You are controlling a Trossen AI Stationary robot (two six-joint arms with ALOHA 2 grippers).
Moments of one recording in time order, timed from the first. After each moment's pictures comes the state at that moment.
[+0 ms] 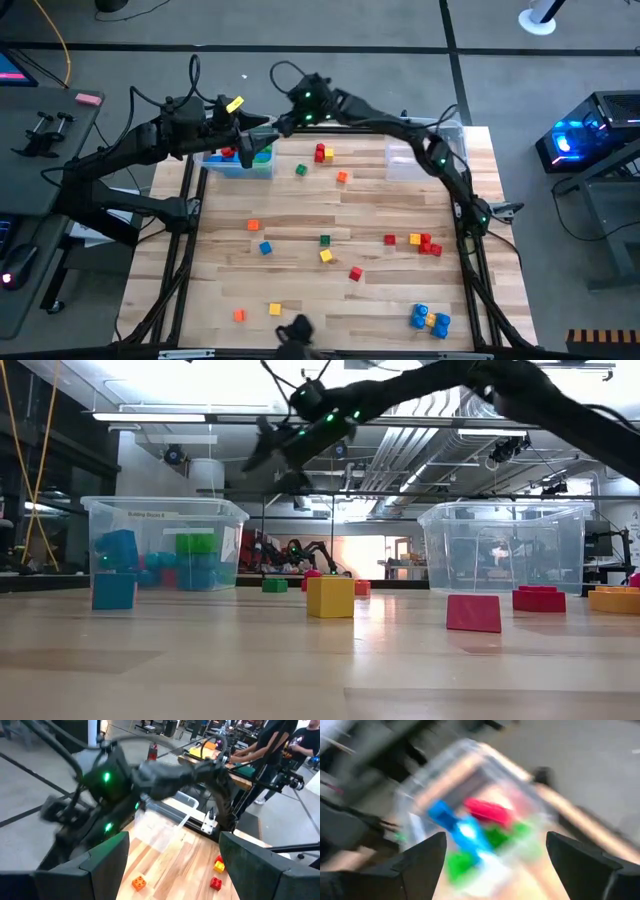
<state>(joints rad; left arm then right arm) 0.28 1.05 1.32 -0.53 -0.13 -0.26 -0.47 2.34 2.29 -0.50 -0.22 0.35</state>
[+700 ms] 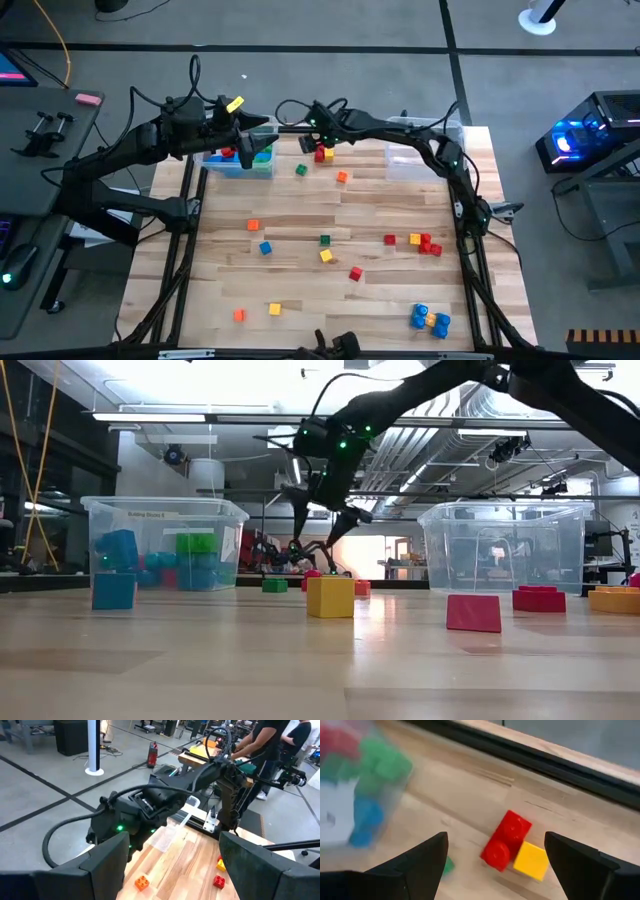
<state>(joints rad) 0.28 1.05 1.32 -0.53 -0.13 -0.24 -0.45 2.24 1.95 -0.74 0.16 0.67</state>
